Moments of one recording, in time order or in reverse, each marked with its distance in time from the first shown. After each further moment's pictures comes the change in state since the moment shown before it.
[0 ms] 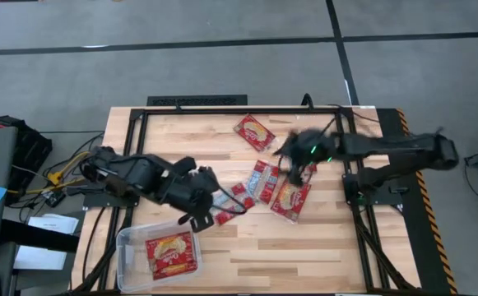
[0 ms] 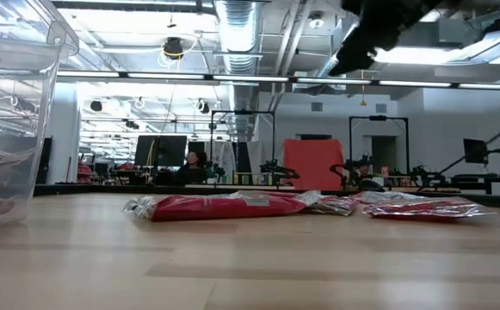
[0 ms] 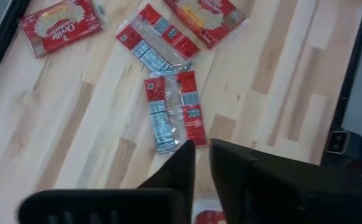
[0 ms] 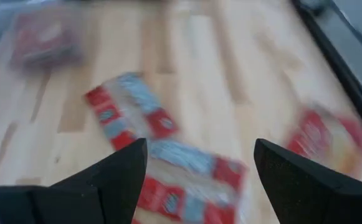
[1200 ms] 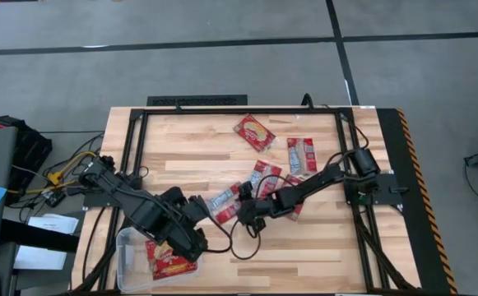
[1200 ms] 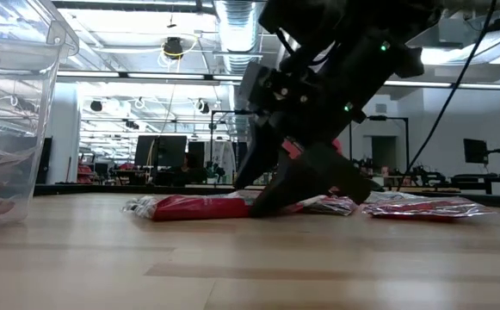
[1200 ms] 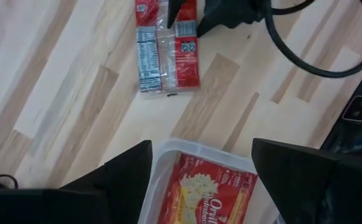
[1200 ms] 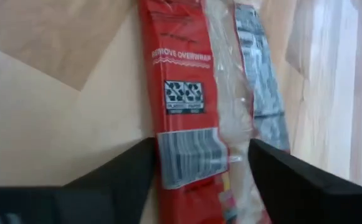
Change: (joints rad) left arm -0.167 0.001 -0.254 0.001 0.028 -0.379; right arm 0.324 0.870 0.204 0.367 0.435 -0.389
